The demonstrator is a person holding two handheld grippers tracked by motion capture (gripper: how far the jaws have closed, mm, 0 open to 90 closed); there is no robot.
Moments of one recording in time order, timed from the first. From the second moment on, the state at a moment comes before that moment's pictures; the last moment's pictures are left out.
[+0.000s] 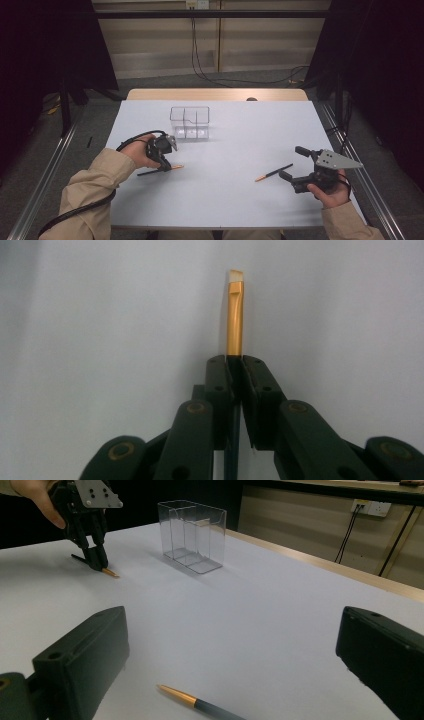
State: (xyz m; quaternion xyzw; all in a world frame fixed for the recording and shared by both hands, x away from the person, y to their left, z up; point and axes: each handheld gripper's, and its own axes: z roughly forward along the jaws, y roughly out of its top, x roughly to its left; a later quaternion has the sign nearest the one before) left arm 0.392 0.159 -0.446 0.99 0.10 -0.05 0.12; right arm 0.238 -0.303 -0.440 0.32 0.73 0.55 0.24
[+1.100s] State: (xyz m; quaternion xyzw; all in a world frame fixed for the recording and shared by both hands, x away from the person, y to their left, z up) left arm 0.393 0.153 -0.447 0.98 0.13 -0.05 0.10; right arm 0.238 -0.303 -0.440 0.32 0.73 0.55 0.24
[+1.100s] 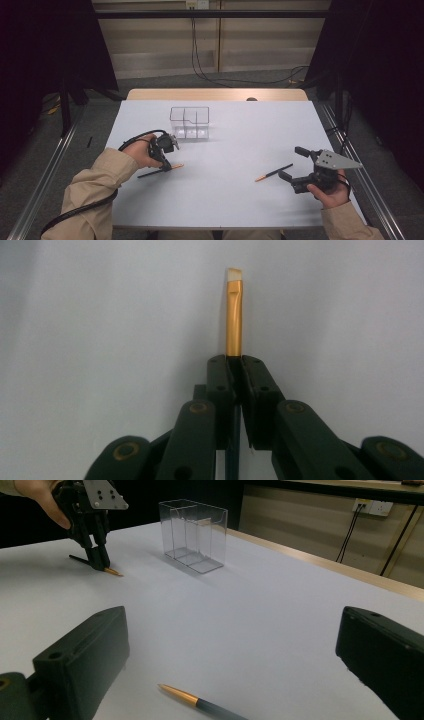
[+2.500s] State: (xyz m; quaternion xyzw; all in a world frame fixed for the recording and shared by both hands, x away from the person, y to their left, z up) left arm 0.399 0.165 -0.423 0.96 0.18 -0.03 0.20; right arm 0.239 -0.303 -0.441 0.33 0.73 0.55 0.23
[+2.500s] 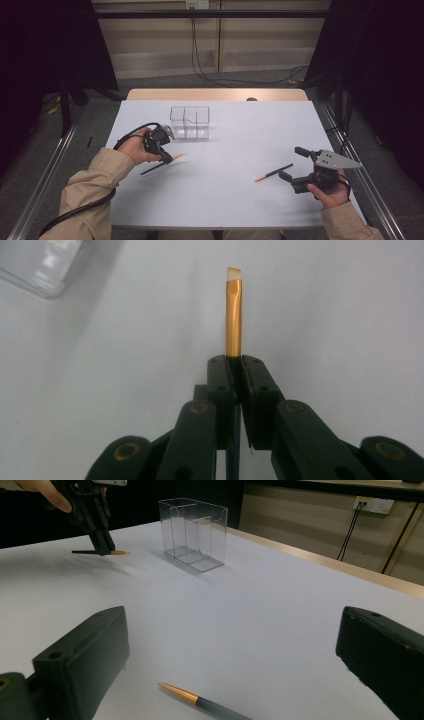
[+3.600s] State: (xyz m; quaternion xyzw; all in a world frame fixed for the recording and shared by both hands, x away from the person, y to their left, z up) left arm 0.391 0.182 -0.396 0.85 0.24 0.04 0.47; right arm 0.239 -0.303 -0.442 0.32 0.73 0.55 0.23
